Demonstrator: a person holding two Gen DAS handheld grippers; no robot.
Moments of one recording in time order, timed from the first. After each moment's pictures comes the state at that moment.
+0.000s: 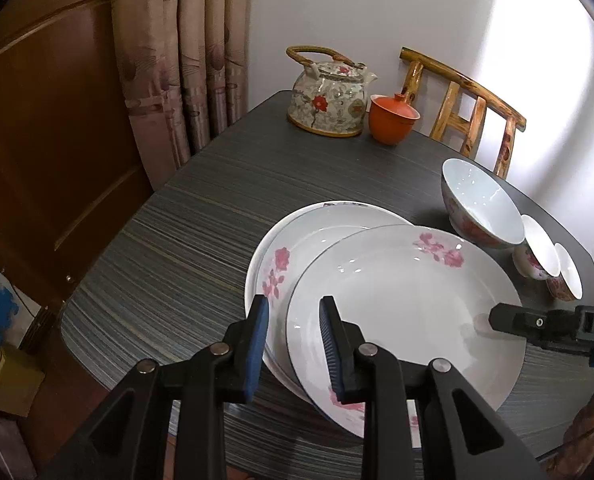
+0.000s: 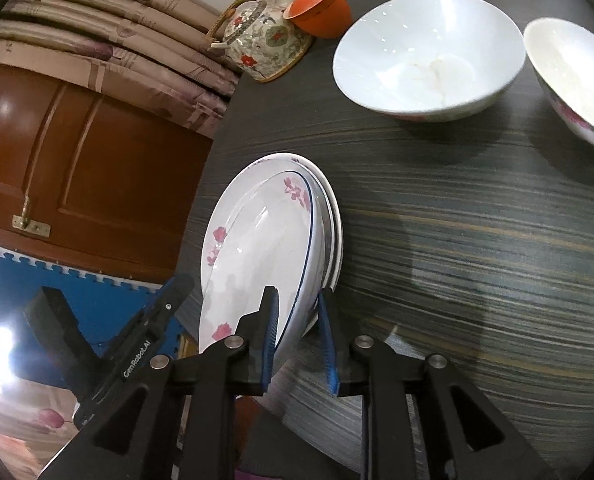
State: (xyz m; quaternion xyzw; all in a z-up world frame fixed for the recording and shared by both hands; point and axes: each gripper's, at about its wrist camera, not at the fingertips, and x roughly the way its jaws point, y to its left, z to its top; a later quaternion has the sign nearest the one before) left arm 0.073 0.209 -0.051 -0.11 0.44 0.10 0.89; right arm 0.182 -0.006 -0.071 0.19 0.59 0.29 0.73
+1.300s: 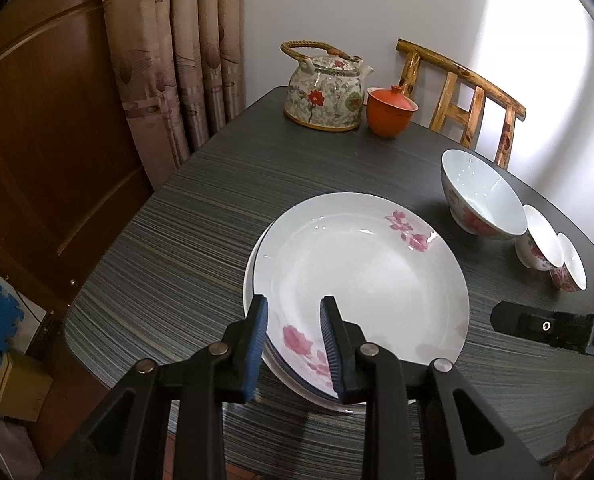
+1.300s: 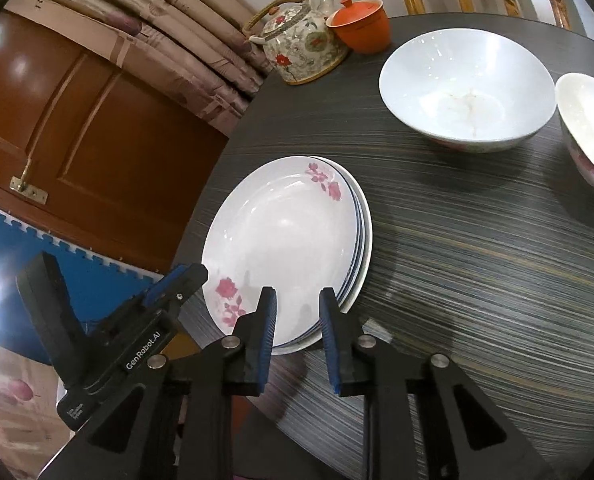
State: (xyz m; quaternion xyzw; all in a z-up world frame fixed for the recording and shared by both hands) left arm 0.077 0.207 -0.052 -0.10 0.45 0.10 0.88; right arm 0.175 0.013 -0.060 0.14 0.56 0.31 0.75
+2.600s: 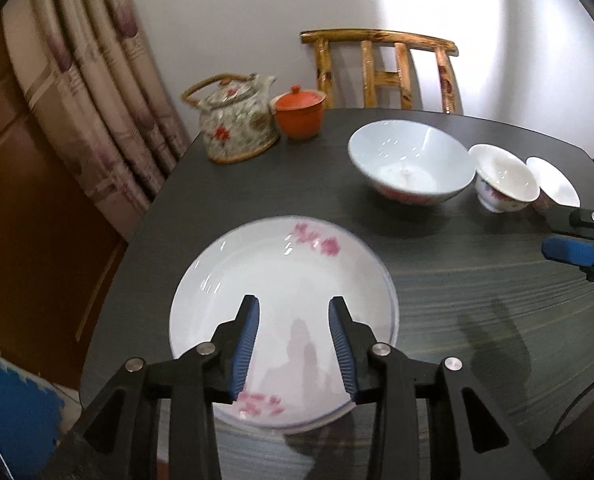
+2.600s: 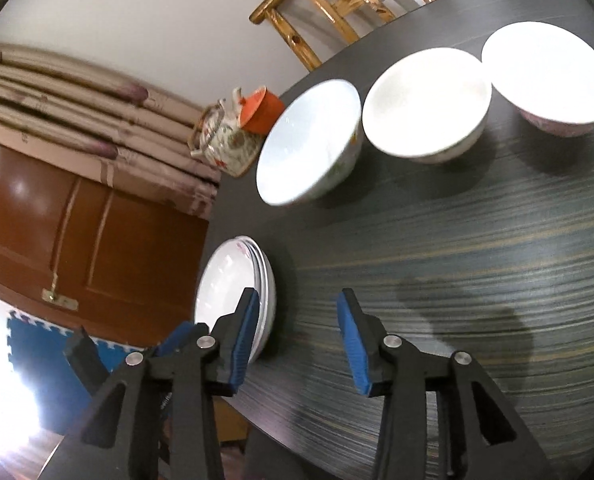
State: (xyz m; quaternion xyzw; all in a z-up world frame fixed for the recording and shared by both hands) left arm 0.109 0.110 -0.034 0.07 0.44 0.03 0.89; right arm 0.178 -0.128 -0.059 0.32 0.50 0.24 0.77
